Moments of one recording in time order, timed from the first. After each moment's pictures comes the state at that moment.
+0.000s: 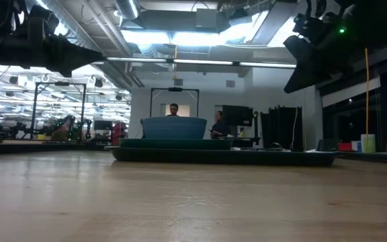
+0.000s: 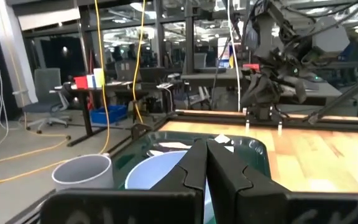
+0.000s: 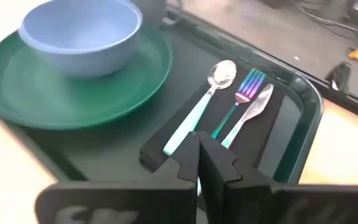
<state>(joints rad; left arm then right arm) 0.28 0.08 0.01 0.18 -0.04 0.02 0.30 1.27 0.73 -0.56 0.96 0.96</state>
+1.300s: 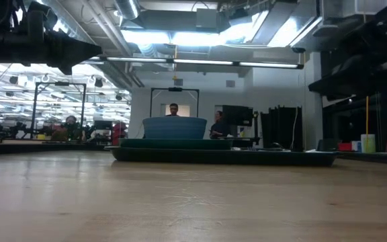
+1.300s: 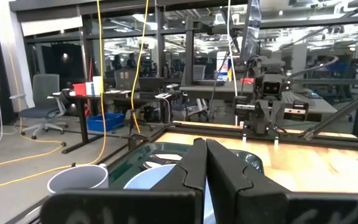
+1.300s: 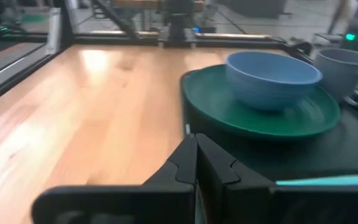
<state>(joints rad) 0.28 0.08 0.01 0.23 -0.04 -0.01 0.08 0.51 0.02 0.29 0.11 0.01</state>
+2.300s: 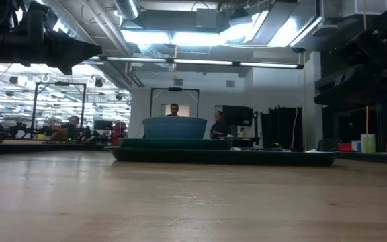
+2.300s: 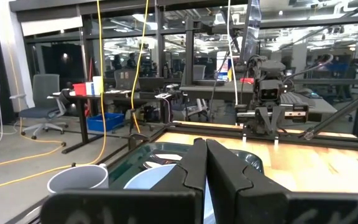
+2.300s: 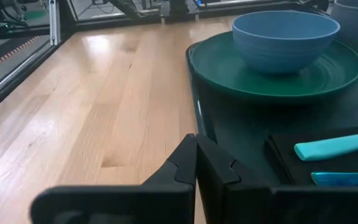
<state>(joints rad) 0.28 0.08 0.01 0.23 -0.04 -0.01 0.08 0.51 0.02 0.20 0.07 0.13</state>
